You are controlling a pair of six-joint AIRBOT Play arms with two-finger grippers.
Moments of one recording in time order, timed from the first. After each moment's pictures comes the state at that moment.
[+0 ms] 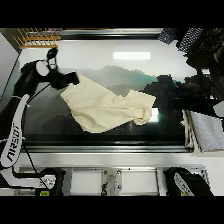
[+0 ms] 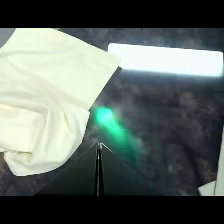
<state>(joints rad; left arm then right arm) -0.03 -1.53 1.41 1.32 -1.02 -1.69 -0.15 -0.87 0.87 -1.23 0.93 1.27</state>
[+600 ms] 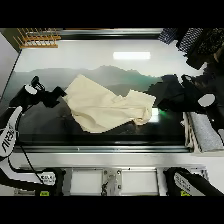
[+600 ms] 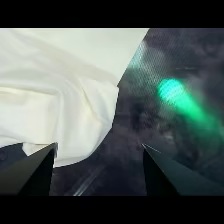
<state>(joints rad) 0.19 -1.60 1.13 1.05 -0.75 -1.66 -0.15 -1.14 0.87 -1.08 0.95 1.29</state>
